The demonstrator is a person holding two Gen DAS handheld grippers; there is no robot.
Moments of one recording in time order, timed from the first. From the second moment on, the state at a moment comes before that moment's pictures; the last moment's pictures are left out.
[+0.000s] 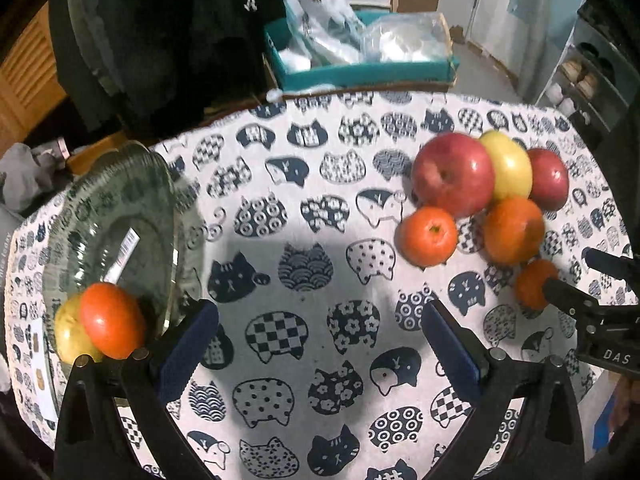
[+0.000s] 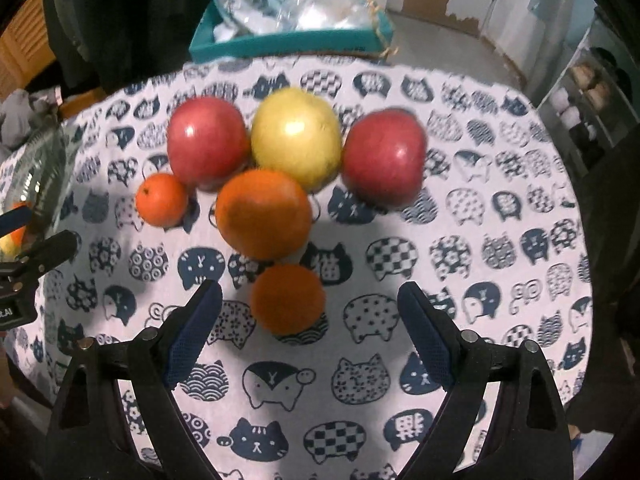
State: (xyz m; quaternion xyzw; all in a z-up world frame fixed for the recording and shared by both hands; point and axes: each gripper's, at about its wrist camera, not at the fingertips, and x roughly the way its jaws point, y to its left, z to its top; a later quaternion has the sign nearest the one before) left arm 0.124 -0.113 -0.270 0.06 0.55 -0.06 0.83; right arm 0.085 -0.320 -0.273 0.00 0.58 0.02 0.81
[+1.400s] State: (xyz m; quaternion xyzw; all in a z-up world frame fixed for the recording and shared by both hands) left arm 0.177 -0.179 -0.314 0.06 0.57 -0.12 0.81; right arm 0.103 -0.375 -0.294 0.03 0.57 -0.02 0.82
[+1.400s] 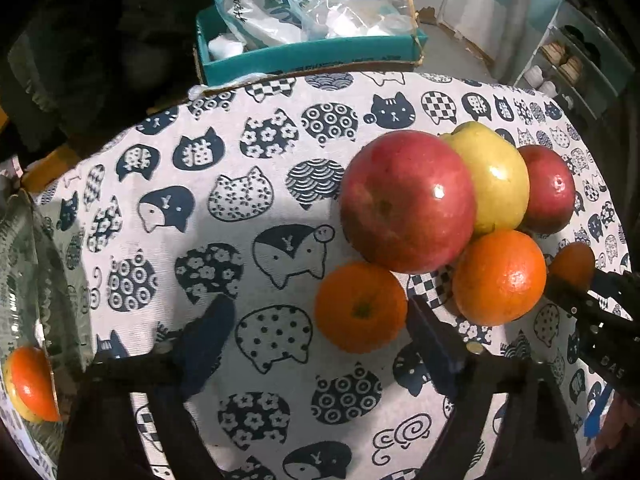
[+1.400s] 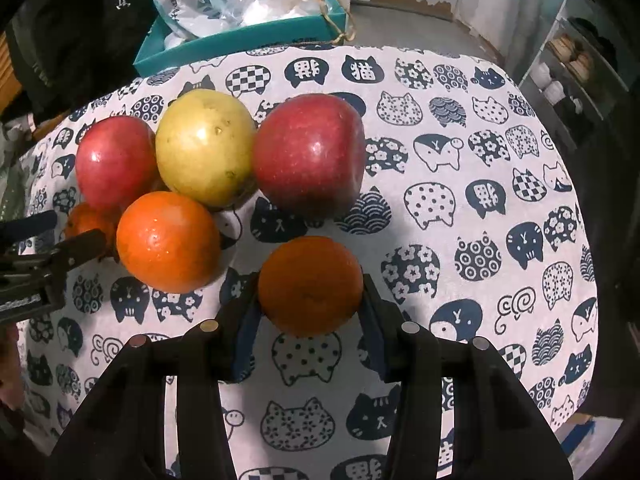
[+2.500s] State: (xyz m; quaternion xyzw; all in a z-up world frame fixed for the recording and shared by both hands) left arm 0.124 -0.142 -0.222 0.03 0.50 -0.13 0.86; right arm 0.090 -0.335 -0.202 0.01 0.49 0.02 0.87
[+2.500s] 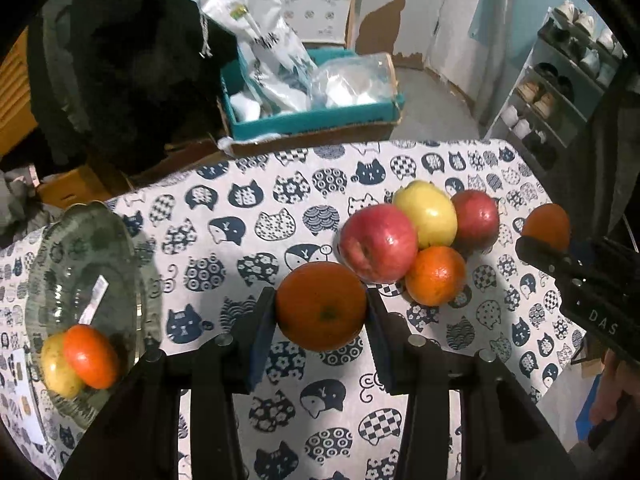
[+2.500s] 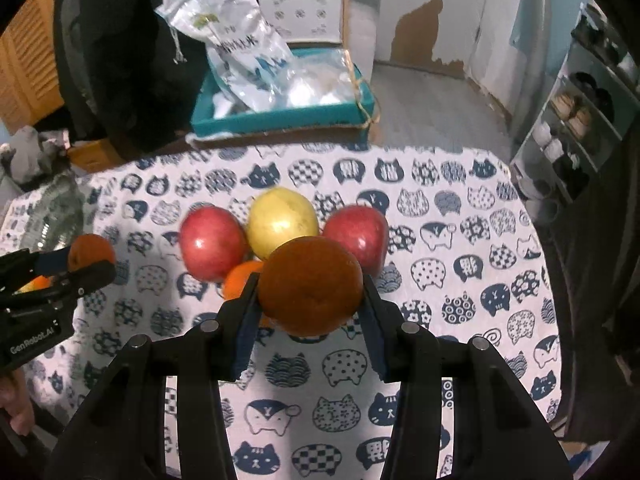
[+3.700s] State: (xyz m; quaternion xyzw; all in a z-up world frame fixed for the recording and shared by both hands) left arm 0.090 -0.033 -0.130 -0.03 0.41 -0.07 0.91; right arm 0.085 -0.230 -0.099 -0.02 0.40 0.11 0.91
